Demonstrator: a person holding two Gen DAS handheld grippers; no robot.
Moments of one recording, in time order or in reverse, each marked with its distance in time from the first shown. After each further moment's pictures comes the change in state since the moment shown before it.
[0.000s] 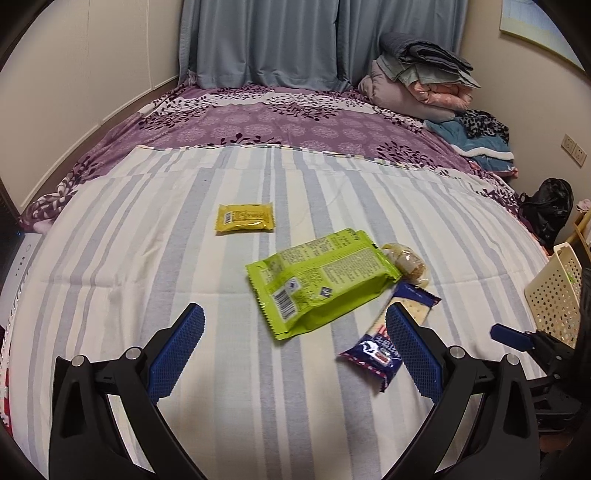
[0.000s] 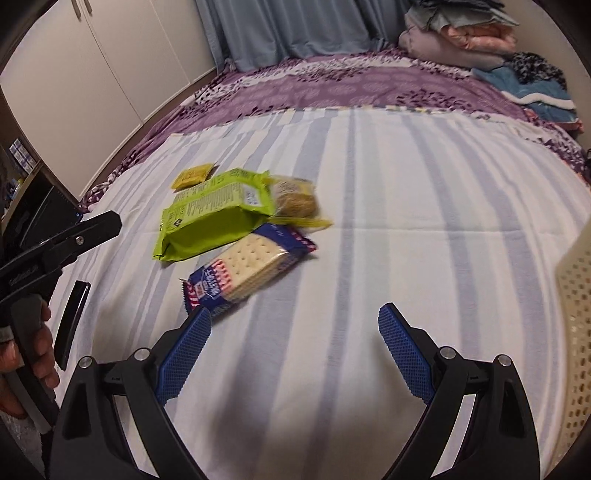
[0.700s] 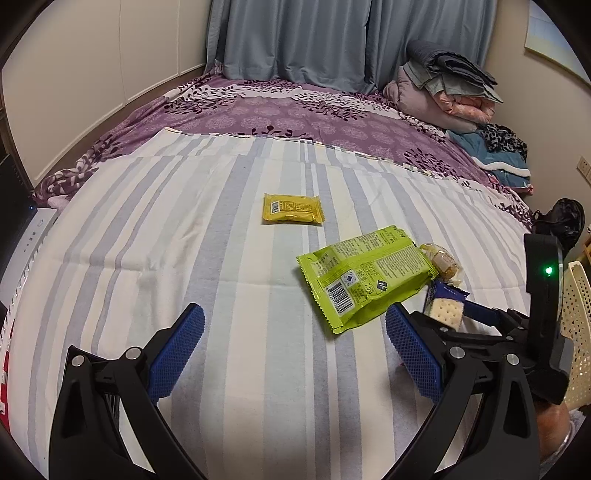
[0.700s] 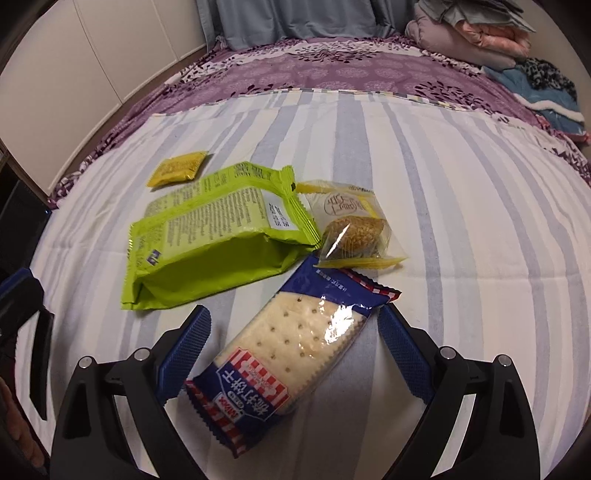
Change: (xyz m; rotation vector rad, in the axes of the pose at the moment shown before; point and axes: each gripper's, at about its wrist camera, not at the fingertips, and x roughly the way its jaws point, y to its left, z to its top) left arm 0.005 0.046 -0.007 -0.075 0.009 0.027; right arm 0.075 0.045 0.034 -0.049 0.049 -0.121
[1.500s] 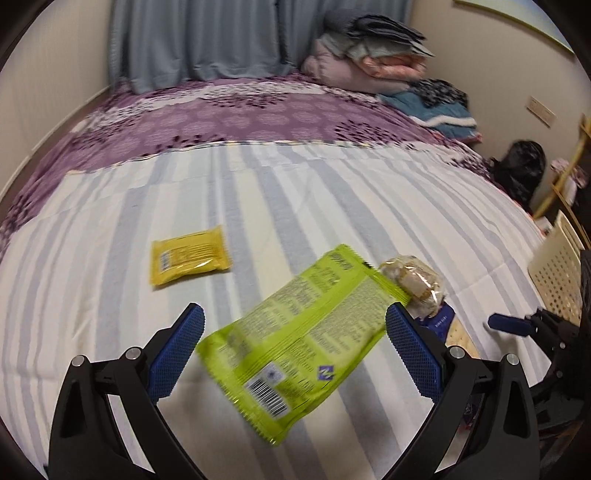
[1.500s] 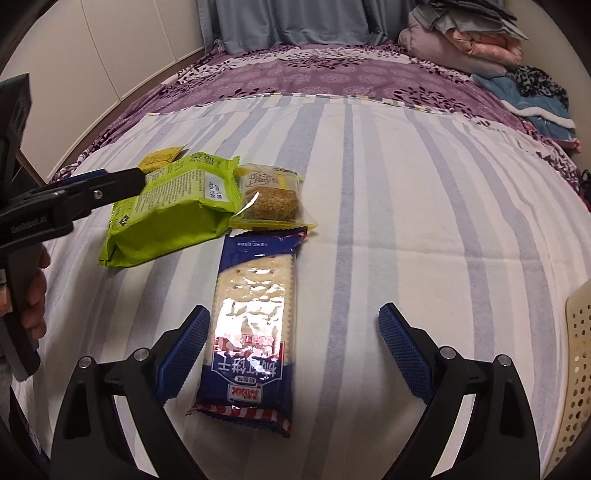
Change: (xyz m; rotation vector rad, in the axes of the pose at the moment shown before) left arm 0.086 -0.063 0.045 0.276 0.046 -0.217; right arm -0.028 -0.053 -0.022 -0.009 -0.025 -0.024
